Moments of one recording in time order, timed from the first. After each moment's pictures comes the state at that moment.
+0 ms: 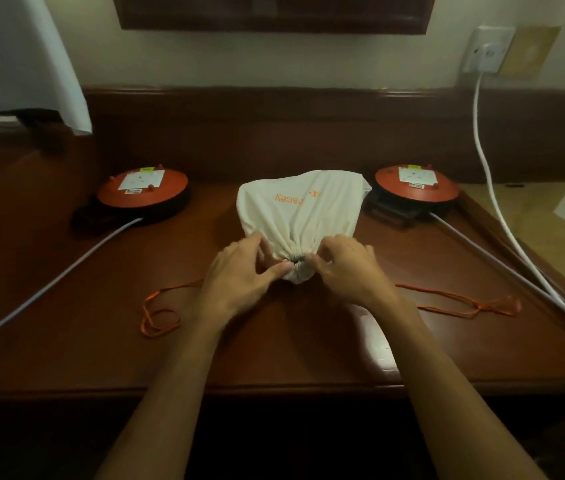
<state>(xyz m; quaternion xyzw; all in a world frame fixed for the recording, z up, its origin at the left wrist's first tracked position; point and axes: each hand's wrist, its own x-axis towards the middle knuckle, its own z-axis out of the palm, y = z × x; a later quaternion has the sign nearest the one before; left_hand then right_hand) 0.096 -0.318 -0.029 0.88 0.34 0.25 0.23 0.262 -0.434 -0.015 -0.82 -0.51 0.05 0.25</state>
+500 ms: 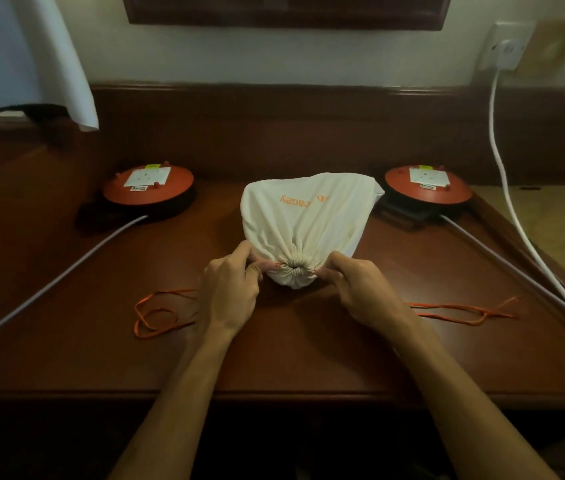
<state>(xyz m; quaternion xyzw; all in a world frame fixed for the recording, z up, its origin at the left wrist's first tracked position) 0.086 -0.319 -0.054 0.83 0.34 0.40 0.18 0.269 -0.451 -0.040 -0.74 -0.57 0.06 0.35</state>
